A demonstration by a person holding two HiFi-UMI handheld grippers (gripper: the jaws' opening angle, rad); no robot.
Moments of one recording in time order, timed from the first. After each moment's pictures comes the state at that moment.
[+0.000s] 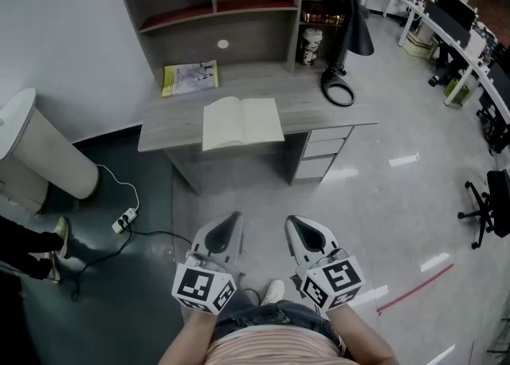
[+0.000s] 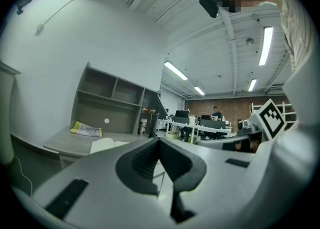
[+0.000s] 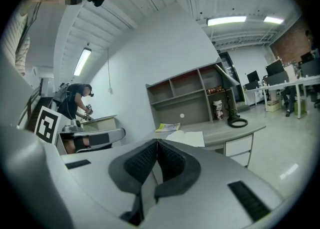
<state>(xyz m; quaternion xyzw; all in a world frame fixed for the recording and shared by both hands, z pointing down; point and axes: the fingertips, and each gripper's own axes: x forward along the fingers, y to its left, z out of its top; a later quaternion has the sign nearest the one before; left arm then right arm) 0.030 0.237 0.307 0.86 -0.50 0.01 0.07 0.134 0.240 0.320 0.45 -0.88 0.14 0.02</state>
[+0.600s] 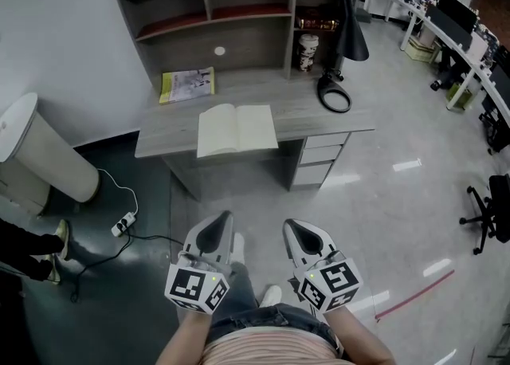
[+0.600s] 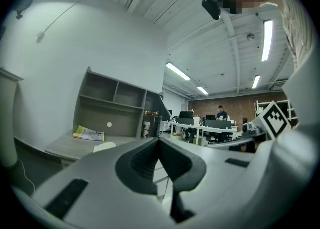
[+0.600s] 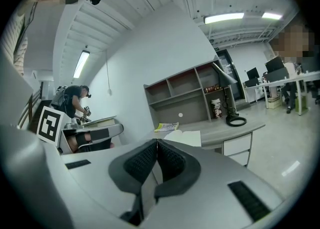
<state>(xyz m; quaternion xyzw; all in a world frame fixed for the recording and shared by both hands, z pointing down) 0.040 0.222 0.296 0.85 -0.53 0.01 0.05 0.159 0.228 0.321 0.44 -0.88 0.15 0.02</state>
